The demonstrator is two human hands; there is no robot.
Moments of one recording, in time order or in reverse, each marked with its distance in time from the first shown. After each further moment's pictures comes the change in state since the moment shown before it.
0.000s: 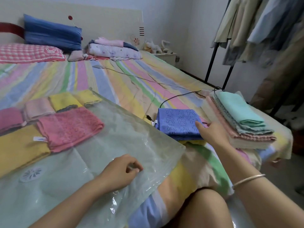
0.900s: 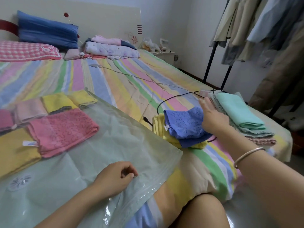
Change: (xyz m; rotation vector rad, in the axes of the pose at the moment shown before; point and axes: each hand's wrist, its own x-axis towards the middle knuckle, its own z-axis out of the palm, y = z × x) left_hand 0.008 -0.009 0.007 -0.044 0.016 -0.080; right_hand 0.044 -0.025 -0.025 -0.489 0.027 -0.362
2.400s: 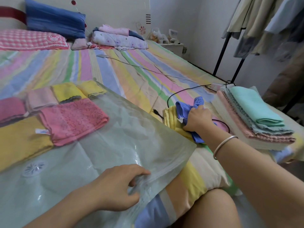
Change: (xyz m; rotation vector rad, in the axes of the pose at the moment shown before) left_hand -0.043 0.008 -0.023 0.267 -0.172 0.270; right_hand -0.007 -0.086 0.023 -0.395 -0.129 -0.134
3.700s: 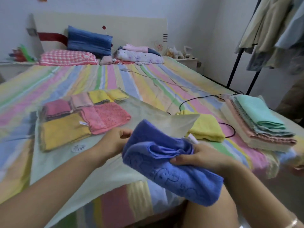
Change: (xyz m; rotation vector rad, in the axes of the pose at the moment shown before) left_hand -0.054 0.028 -0.068 -0.671 0.415 -0.342; right_hand -0.216 0.002 -0.067 1.591 -0.552 -0.681
